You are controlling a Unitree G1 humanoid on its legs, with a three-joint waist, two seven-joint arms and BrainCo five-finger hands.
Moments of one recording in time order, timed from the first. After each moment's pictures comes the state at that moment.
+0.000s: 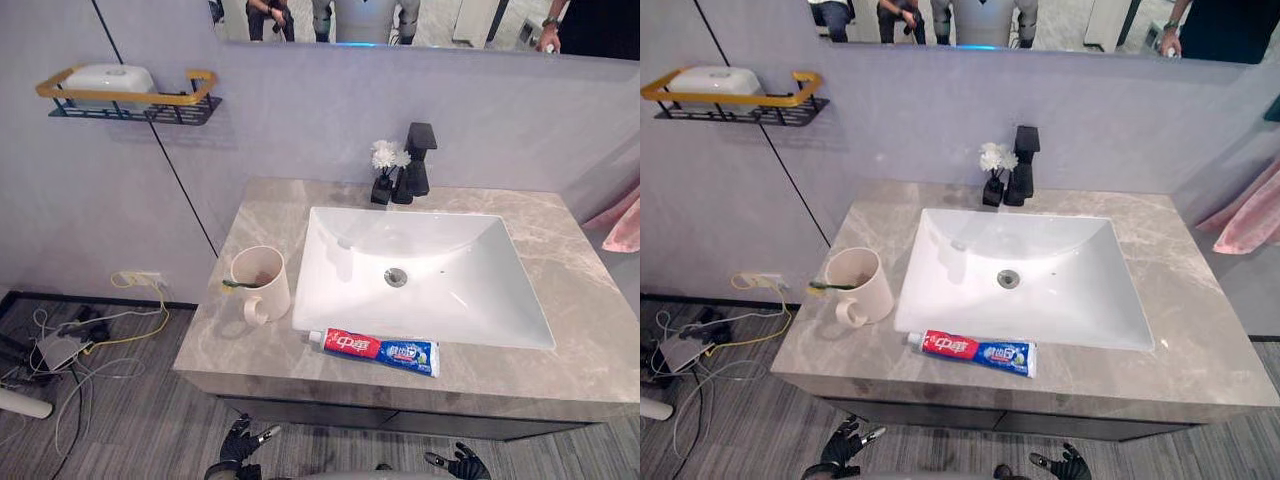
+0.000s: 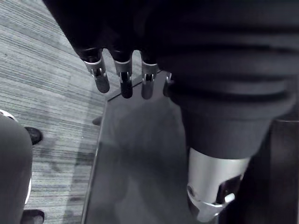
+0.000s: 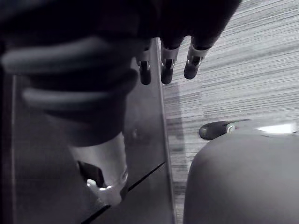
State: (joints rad) left arm 0.15 0.08 0.03 0.98 -0.10 -0.16 0.05; right arm 0.15 -0.09 -0.23 1.05 0.11 -0.08 -0.02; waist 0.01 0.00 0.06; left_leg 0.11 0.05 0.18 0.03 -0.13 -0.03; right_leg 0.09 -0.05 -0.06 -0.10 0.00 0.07
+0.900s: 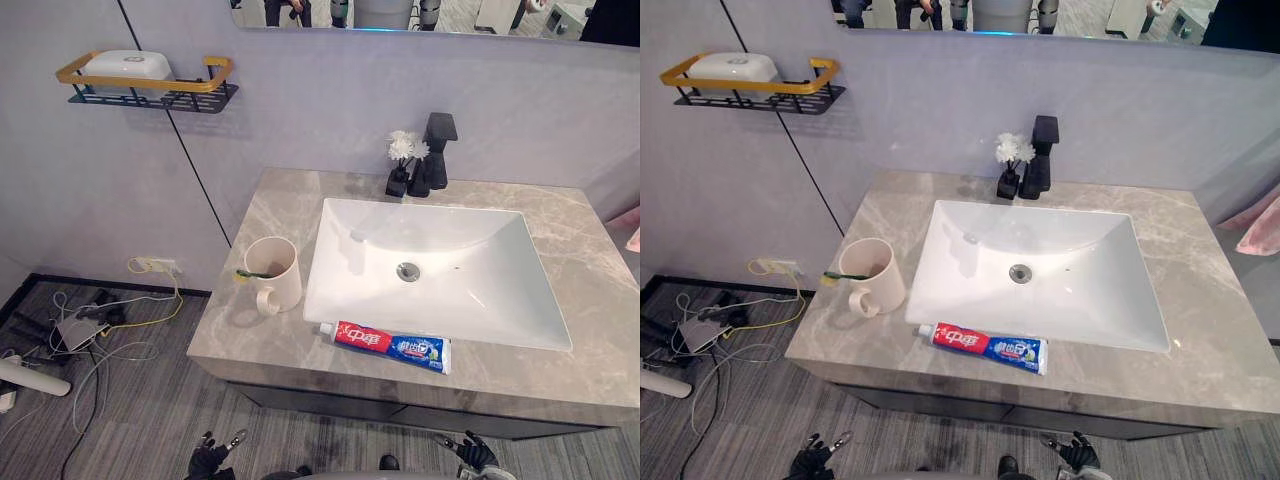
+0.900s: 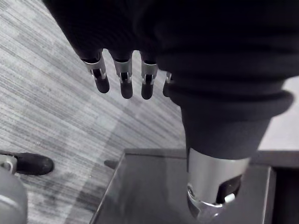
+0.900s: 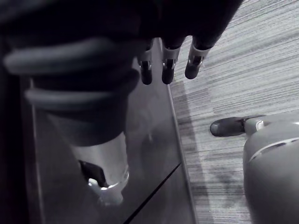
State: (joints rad) left arm 0.16 0.15 0.40 0.97 -0.19 -0.16 0.10; right arm 0.09 -0.14 -0.33 1.08 0.12 -0.09 -0.02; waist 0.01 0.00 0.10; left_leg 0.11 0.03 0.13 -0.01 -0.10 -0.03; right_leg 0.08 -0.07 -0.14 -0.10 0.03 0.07
